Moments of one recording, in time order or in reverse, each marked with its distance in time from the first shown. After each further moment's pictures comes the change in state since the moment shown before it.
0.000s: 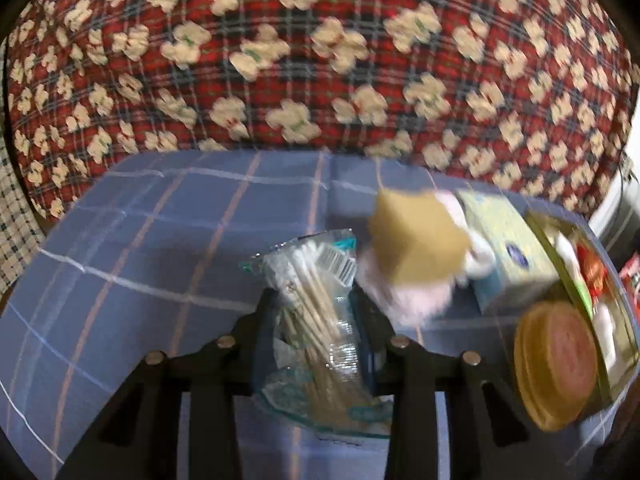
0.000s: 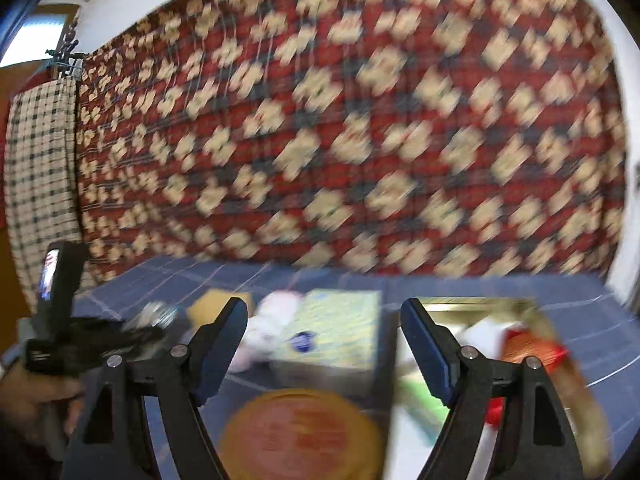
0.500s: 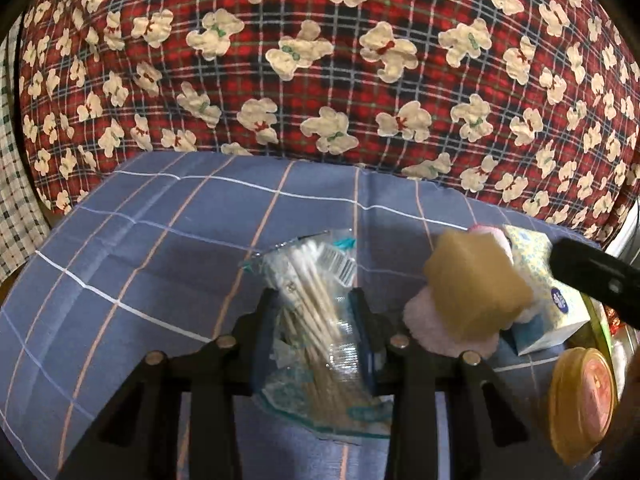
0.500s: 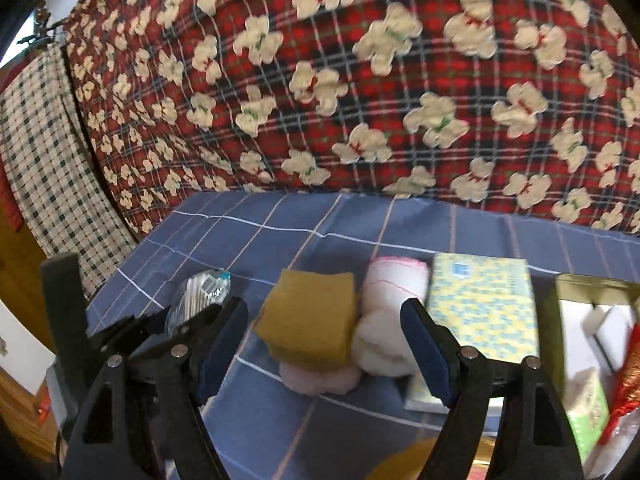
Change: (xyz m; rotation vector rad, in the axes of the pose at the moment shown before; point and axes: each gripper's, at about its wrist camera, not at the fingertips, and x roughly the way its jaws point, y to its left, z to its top) left arm 0.027 0.029 0.013 -0.069 -0.005 0.018; right arm 0.130 0.077 0.010 0.040 0.350 0.144
